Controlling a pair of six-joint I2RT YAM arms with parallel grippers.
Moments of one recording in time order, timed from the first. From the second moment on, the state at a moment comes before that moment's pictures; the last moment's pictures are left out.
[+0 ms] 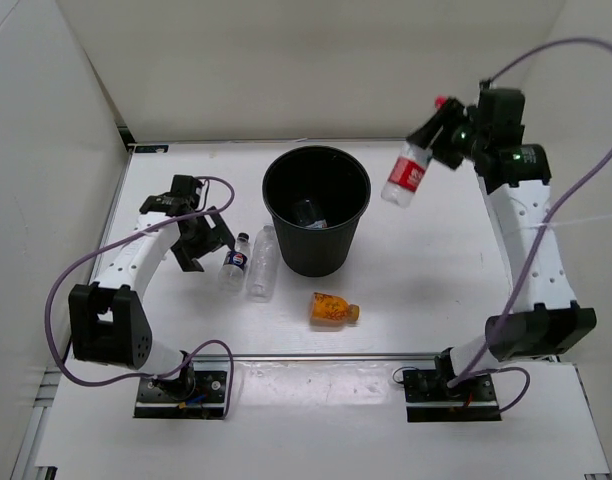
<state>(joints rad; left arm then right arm) -0.13 1.45 1.16 -0.97 0.04 -0.65 0.10 1.48 1.73 -0.83 -0.21 0.62</state>
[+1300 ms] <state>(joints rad) -0.22 1.56 1.29 -0.86 -0.02 -0.65 0.43 1.53 1.92 -0.98 -0.33 0.54</state>
